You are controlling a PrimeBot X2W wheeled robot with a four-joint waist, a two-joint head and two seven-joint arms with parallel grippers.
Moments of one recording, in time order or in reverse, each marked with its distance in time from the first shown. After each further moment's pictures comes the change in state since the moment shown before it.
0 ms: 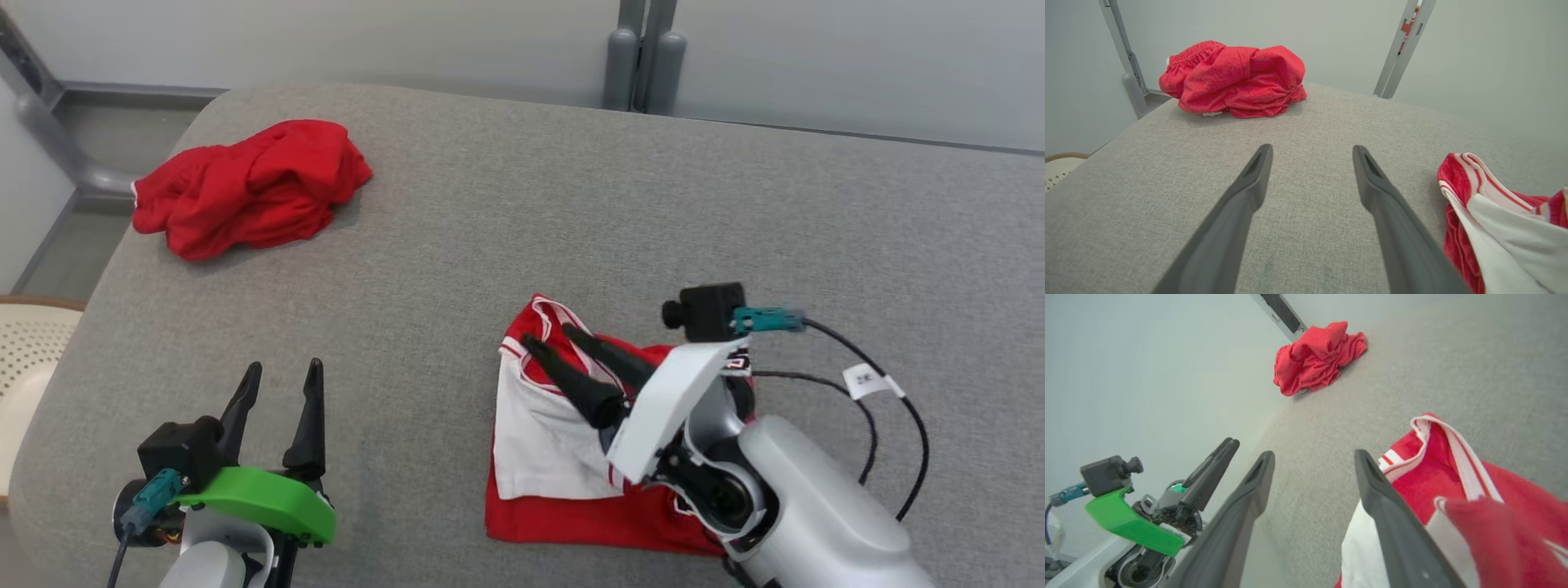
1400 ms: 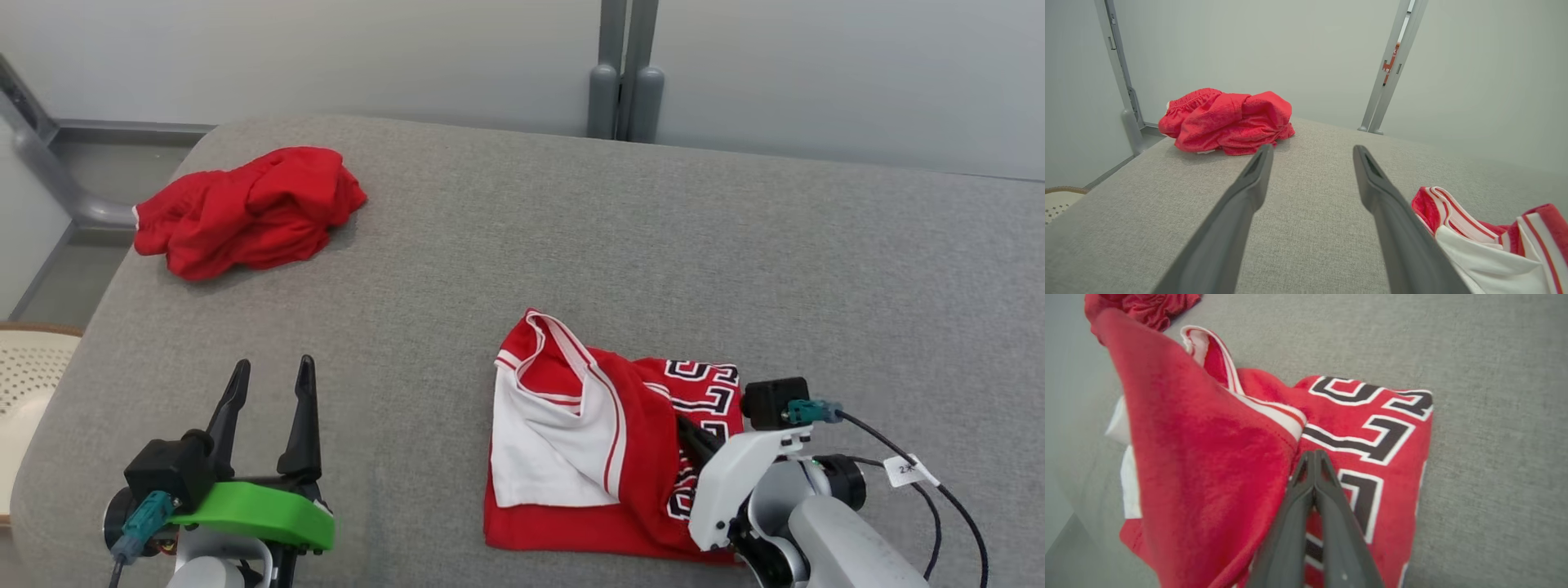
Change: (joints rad) left arm 0.074 -0.059 0.106 -0.113 0.100 -0.016 -0.006; right arm 0.110 -0.018 -0.187 0.337 -0.379 0.000 -0.131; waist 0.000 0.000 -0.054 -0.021
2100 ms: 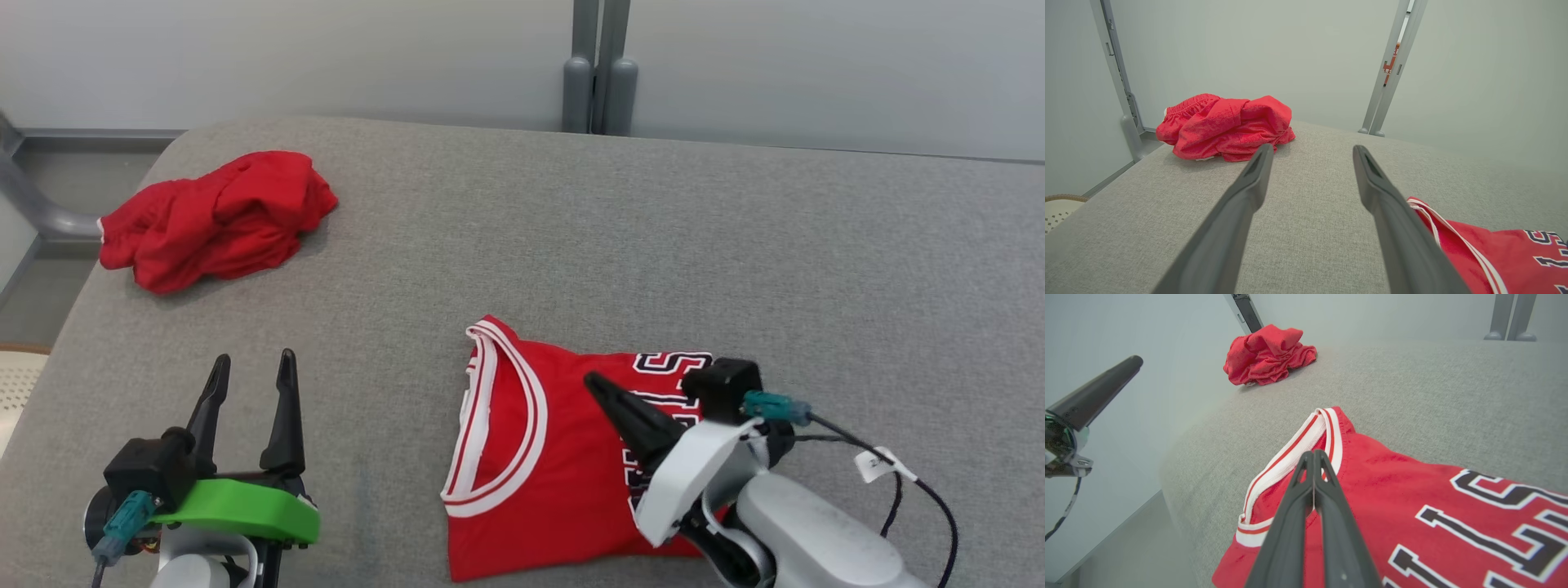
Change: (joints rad) left arm 0.001 -0.005 0.048 -0.006 0.026 -0.012 0.000; right arm -0.113 -0.084 0.405 -0.131 0.219 0.000 -0.250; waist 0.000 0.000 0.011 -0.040
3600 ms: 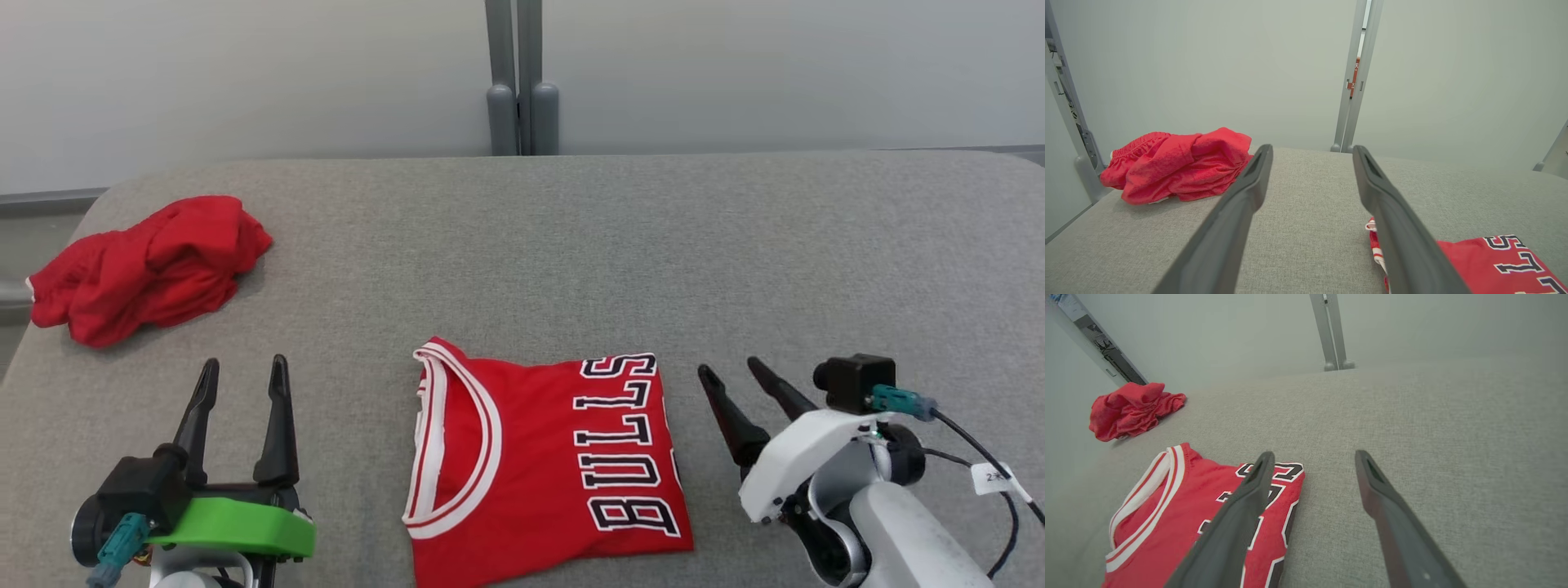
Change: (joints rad) left arm 0.056 -0.078 0.131 -0.068 0.146 -0.081 0.000; right arm 0.192 -0.003 -0.489 -0.106 -0.212 0.000 0.155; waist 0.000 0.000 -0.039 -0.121
